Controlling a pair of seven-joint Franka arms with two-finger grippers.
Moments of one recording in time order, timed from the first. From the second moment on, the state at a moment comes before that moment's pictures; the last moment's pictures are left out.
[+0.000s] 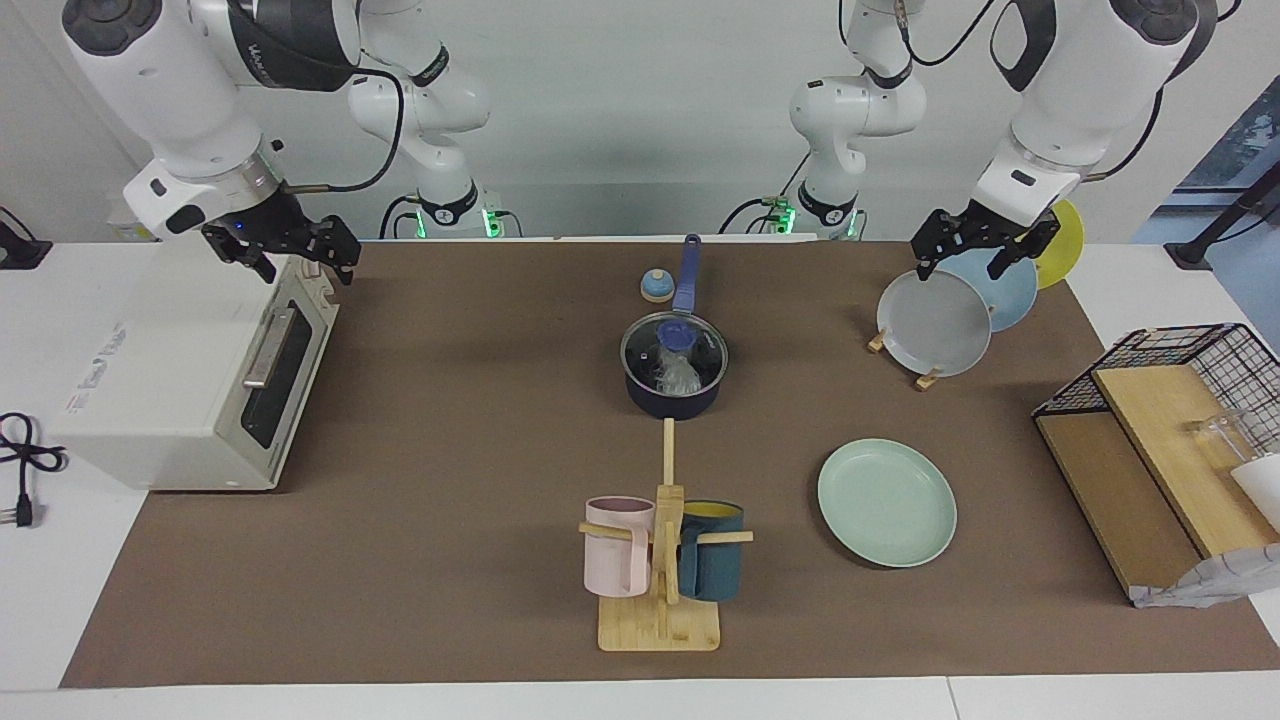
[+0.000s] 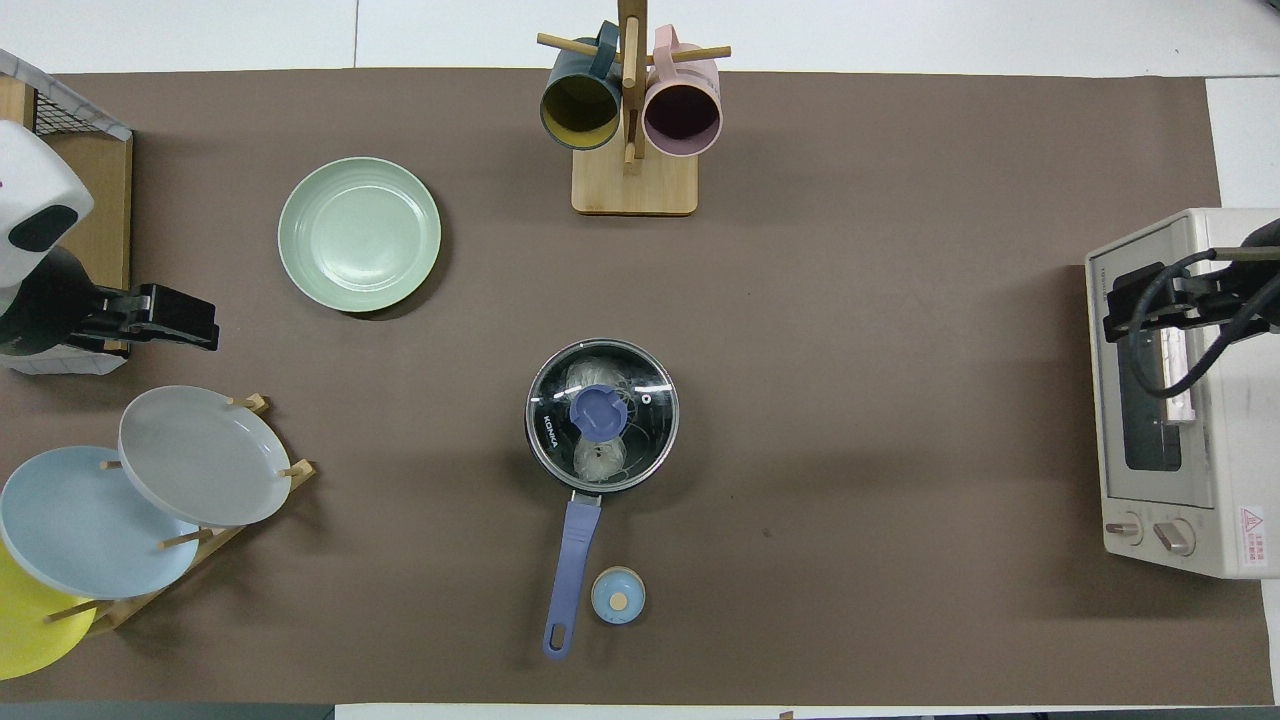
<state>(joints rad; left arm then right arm) -0.04 -0.04 -0.10 -1.66 -0.01 1.56 -0.06 0.03 0.03 -0.06 -1.58 -0.02 1.48 0.02</state>
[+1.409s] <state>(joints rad) -0.04 -0.04 -0.10 -1.66 -0.01 1.56 -0.06 0.05 0.00 -0.07 -1.54 -0.02 1.43 0.02</state>
